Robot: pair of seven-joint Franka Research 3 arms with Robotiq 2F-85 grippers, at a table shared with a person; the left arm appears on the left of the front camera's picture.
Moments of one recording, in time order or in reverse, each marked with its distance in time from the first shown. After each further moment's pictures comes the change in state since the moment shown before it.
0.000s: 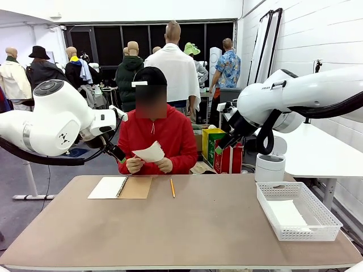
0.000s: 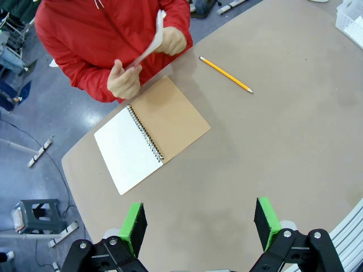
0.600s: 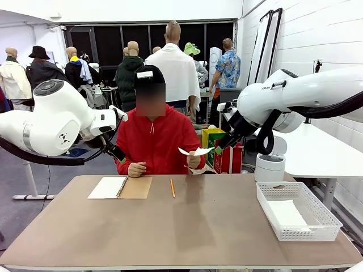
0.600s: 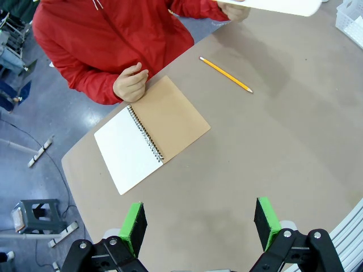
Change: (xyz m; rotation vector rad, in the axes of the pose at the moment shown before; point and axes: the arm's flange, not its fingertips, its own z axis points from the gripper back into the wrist) left arm 0.000 0.000 0.000 0.000 0.000 0.000; right arm 0.000 0.000 0.000 0.001 0.000 0.000
